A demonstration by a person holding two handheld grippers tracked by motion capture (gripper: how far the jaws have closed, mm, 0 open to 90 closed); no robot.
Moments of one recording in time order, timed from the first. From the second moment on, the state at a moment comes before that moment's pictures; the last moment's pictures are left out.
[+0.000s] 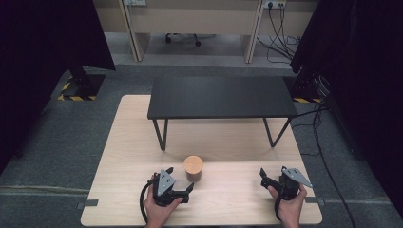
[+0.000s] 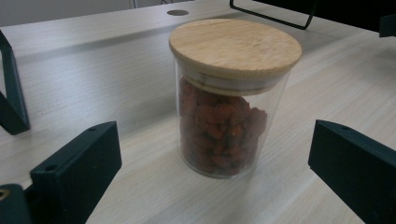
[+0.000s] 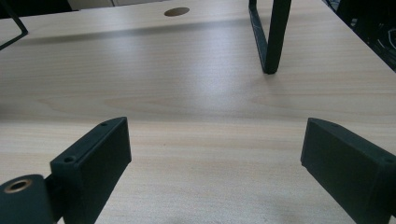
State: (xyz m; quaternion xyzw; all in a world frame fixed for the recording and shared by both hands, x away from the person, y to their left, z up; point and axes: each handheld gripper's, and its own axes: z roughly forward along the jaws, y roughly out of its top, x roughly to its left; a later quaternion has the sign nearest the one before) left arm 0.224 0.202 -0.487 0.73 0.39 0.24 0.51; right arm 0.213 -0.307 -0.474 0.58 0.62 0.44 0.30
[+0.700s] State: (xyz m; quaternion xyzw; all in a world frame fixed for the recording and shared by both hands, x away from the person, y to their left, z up) left arm 0.253 0.174 -0.480 0.75 0.39 0.23 0.49; right arm 0.214 -0.309 -0.475 0.58 0.62 0.44 0.30
